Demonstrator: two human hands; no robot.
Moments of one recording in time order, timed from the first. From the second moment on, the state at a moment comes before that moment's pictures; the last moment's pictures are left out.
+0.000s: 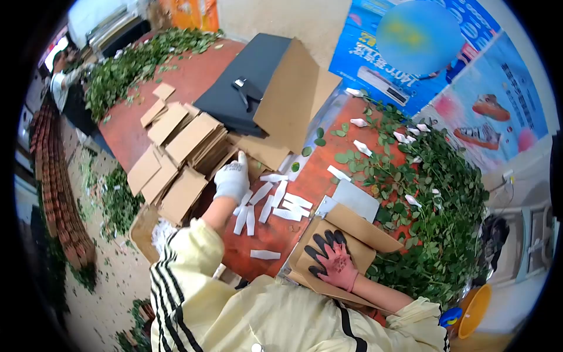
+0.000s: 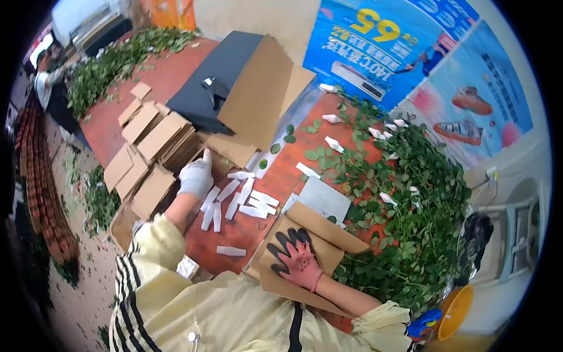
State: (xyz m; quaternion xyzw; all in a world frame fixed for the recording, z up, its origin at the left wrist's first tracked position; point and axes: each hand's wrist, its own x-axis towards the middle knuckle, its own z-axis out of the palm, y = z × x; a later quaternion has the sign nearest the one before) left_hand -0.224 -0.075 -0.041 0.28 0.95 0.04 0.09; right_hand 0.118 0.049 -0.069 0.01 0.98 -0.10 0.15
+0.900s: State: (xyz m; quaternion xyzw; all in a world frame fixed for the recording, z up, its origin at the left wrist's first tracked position) left_hand 0.006 -0.081 0.005 0.73 0.59 -0.08 0.34; right_hand 0.190 0.088 -0.023 0.36 0.40 -0.84 0.06
